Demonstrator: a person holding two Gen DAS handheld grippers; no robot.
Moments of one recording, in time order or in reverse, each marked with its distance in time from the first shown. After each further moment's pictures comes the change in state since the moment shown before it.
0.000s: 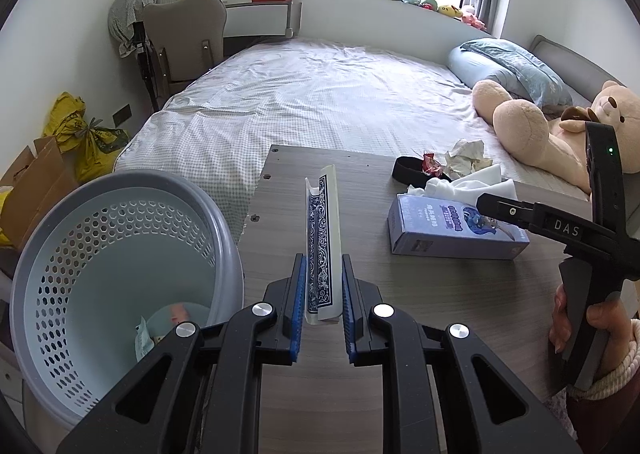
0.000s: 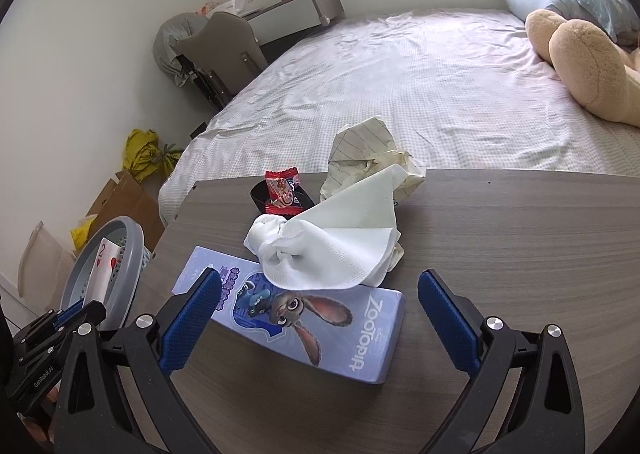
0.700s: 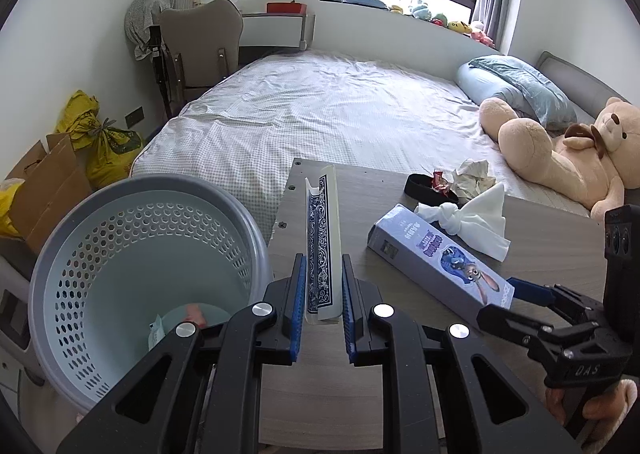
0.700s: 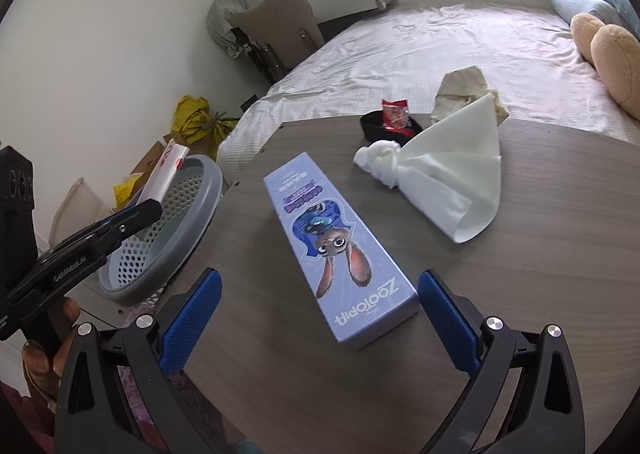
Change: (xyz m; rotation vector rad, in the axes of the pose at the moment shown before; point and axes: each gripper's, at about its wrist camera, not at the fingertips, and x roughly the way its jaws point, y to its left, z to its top) left arm -0.028 0.019 -0.002 -0.038 -0.046 0.021; right arm -0.031 0.071 -0.067 -0.083 0.055 0.154
